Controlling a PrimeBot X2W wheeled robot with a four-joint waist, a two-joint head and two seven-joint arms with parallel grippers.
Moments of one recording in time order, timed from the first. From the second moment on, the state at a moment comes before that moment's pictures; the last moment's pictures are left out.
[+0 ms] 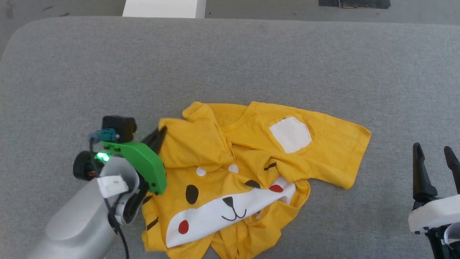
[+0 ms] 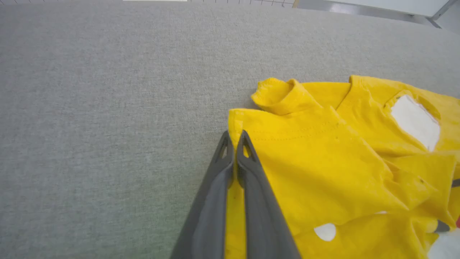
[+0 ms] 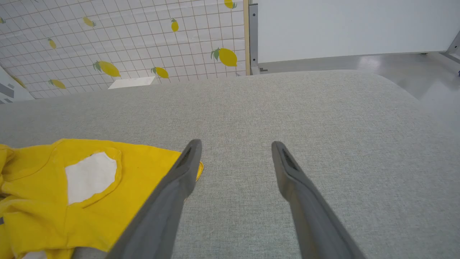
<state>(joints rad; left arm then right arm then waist) -0.52 0.52 -0.74 0.26 -0.87 0.16 0.05 0.03 -0.05 -0.27 -0.16 0.18 0.13 0.11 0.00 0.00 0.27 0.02</state>
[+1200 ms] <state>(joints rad) -0.06 0.42 -0.15 -0.08 -0.84 0.39 -0.26 0.03 -0.05 -0.27 -0.13 0.19 0.13 0.12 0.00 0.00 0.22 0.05</state>
